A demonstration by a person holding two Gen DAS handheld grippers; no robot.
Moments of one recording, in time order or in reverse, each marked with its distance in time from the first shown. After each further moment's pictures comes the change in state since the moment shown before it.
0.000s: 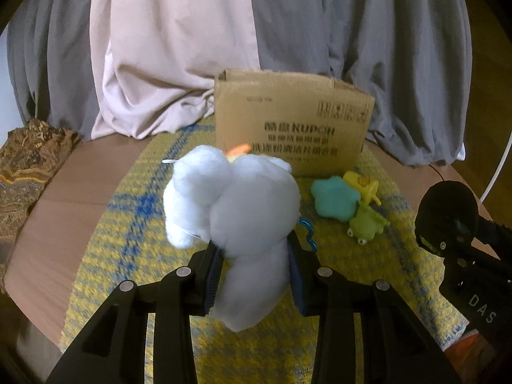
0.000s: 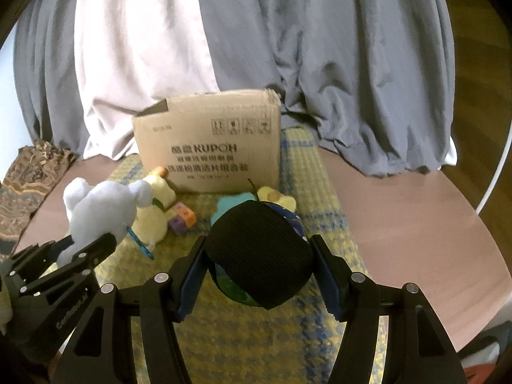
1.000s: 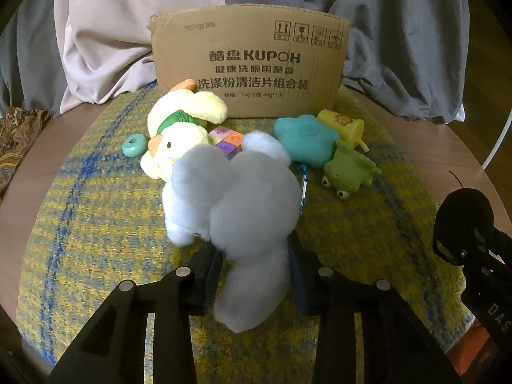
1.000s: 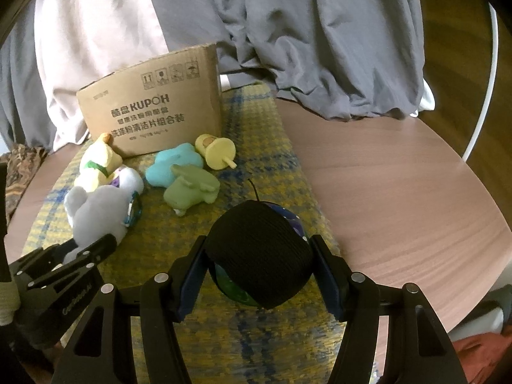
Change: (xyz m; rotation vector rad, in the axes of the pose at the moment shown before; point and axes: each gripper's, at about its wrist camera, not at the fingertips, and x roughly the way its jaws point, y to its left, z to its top) left arm 0.058 -0.055 -0.035 0.040 0.169 -0.040; right arm 0.026 -0.063 -0.047 0.105 0.135 -0.069
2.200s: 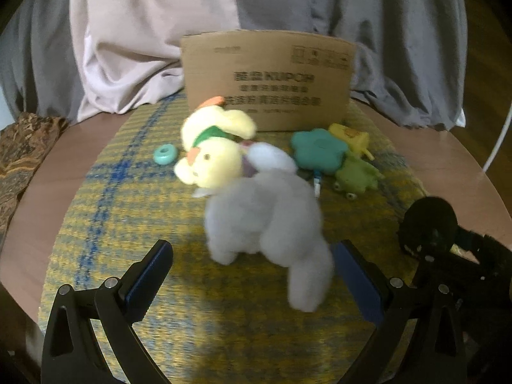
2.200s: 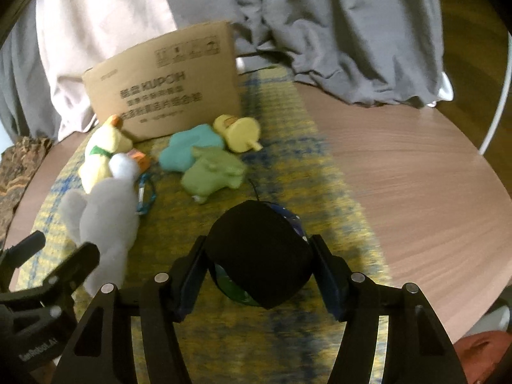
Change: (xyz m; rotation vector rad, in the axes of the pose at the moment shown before) left arm -0.031 0.013 -0.007 0.007 -0.044 0.035; right arm 0.020 0.019 -0.002 0.003 0.057 0.025
